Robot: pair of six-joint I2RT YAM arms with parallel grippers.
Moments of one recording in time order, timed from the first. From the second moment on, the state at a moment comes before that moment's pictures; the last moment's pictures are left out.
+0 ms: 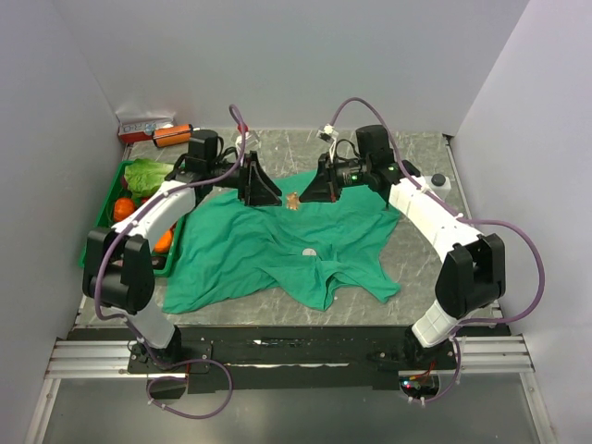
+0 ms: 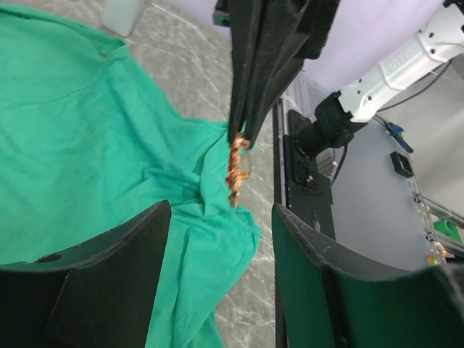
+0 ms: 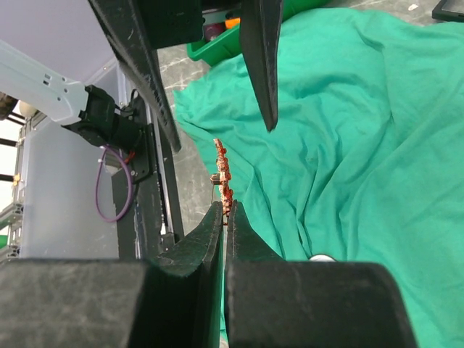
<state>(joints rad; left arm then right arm) -0.28 1.65 1.28 -0.09 1.28 -0.09 0.38 1.61 1.41 -0.41 -1.02 0.00</state>
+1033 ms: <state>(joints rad) -0.32 1.78 1.64 -0.55 0.96 0.39 0.34 1.60 1.41 -0.47 -0.89 -0.04</state>
